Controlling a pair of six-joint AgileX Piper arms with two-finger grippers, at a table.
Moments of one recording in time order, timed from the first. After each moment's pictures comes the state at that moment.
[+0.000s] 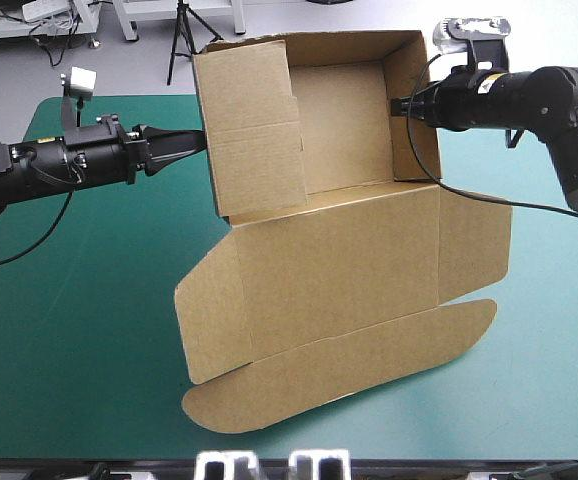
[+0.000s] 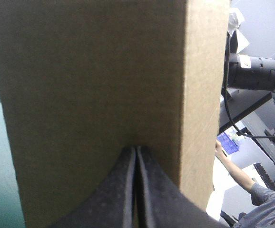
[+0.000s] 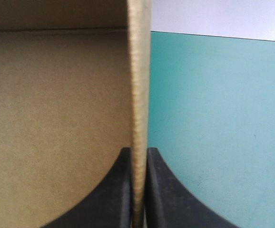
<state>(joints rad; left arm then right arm) 0.09 1.34 -1.39 -1.34 1.23 0.63 0.20 1.57 -1.81 0.32 0.97 -0.07</state>
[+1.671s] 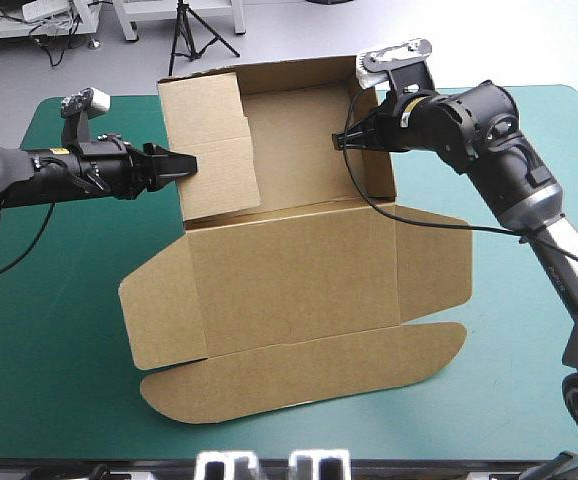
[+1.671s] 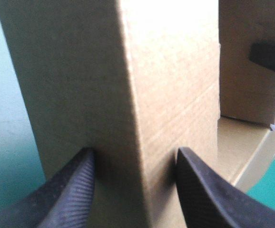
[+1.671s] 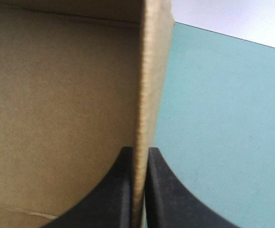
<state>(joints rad) 0.05 1.34 -1.39 -0.91 1.10 0.42 0.53 1.60 -1.81 -0.10 0.95 0.15</state>
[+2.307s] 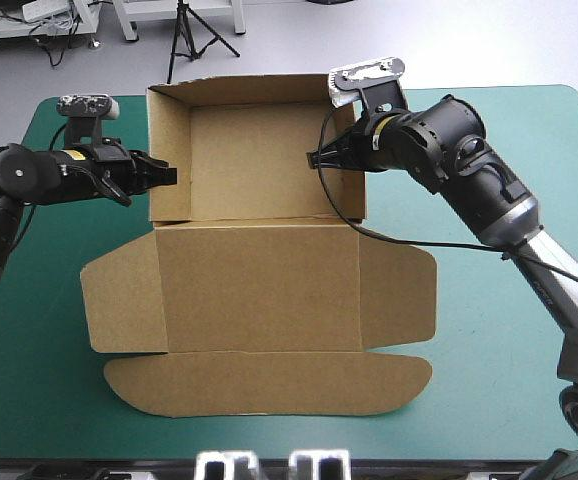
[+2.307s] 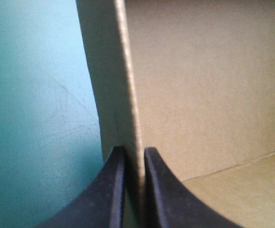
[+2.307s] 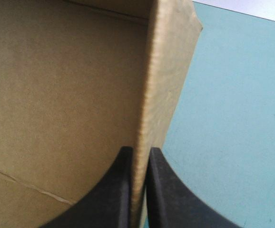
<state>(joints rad) -0.07 1.34 -1.39 -0.49 0.92 0.32 0.66 1.60 -1.81 -0.19 1.03 0.31</state>
